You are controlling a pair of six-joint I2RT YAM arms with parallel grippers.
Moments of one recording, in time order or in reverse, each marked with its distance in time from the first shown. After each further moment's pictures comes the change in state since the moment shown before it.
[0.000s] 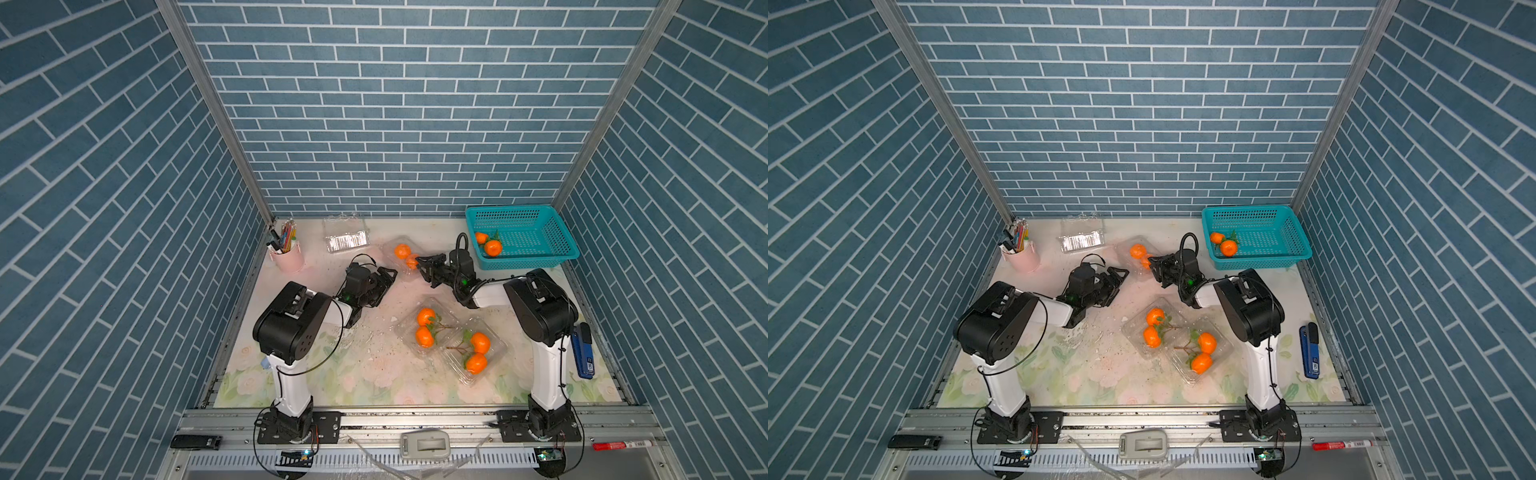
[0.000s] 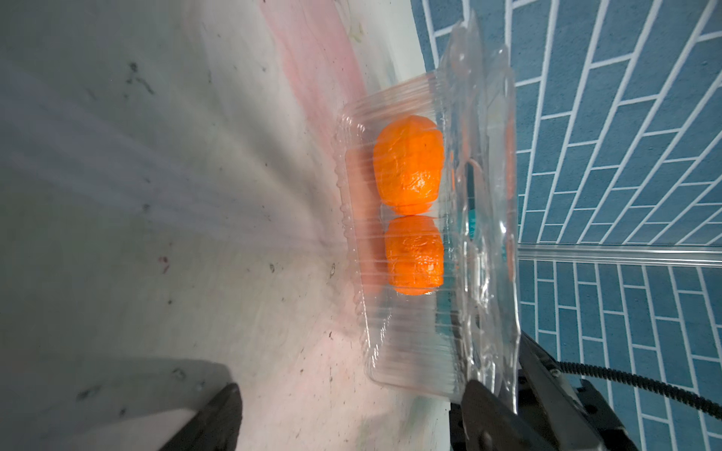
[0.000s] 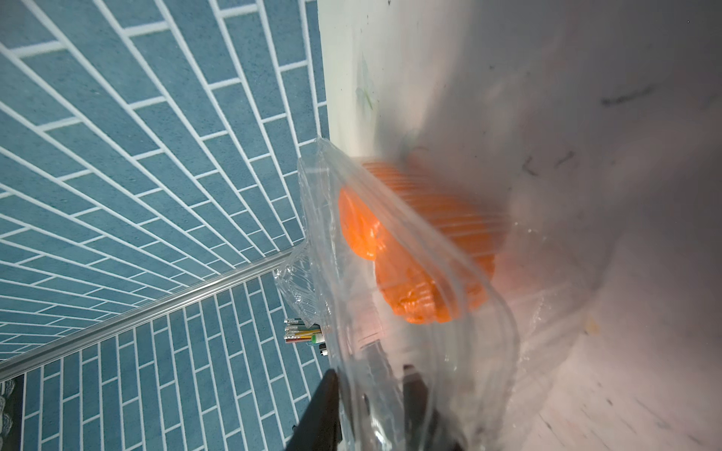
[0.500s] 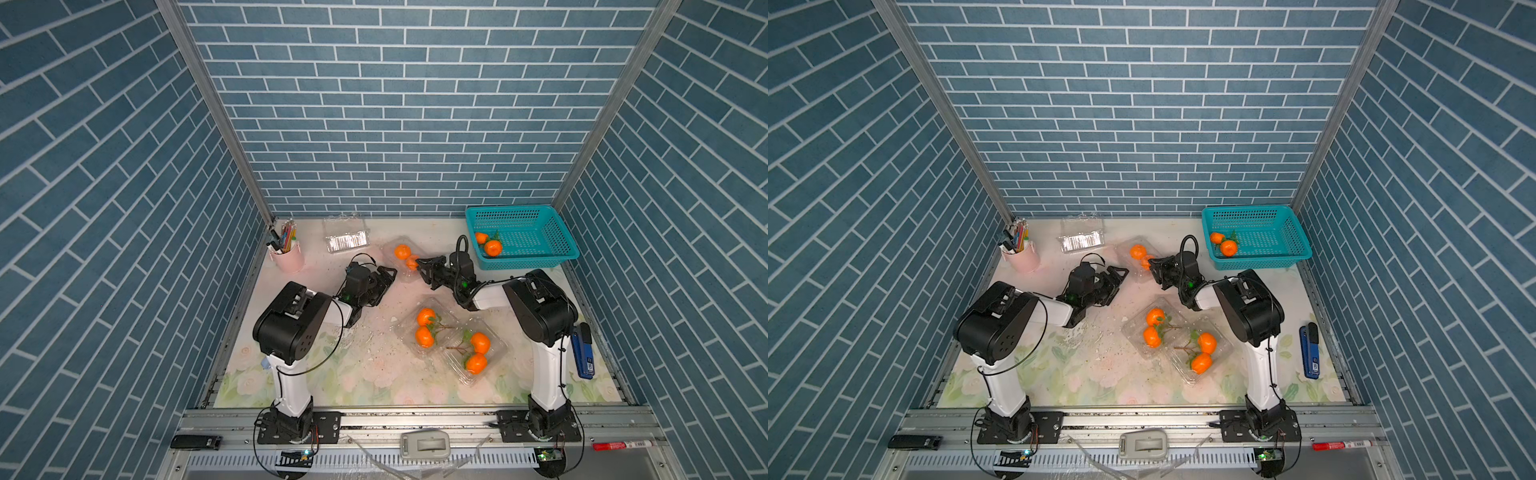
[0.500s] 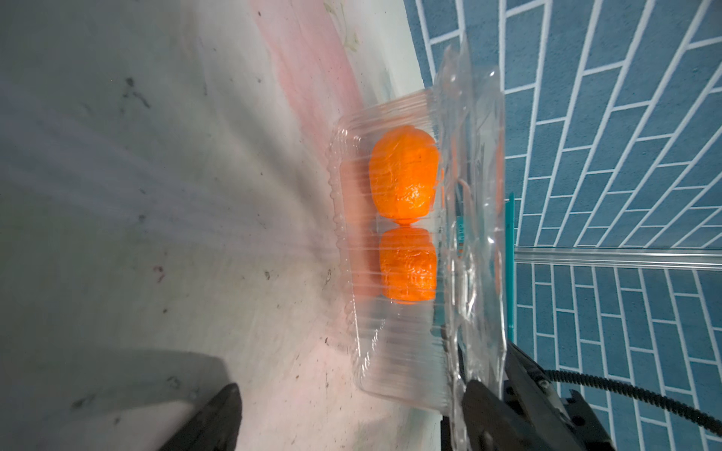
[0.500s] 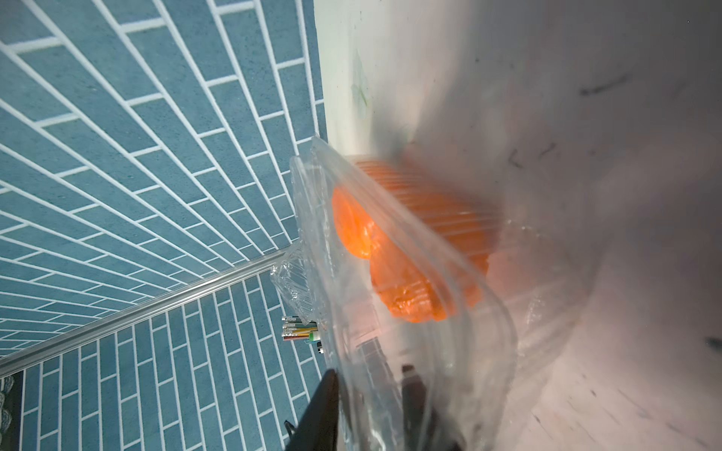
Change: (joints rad) left arm 0.000 0.001 0.009 0.005 -0.006 0.000; right arm 0.006 0.000 -0.032 0.031 0.003 0.000
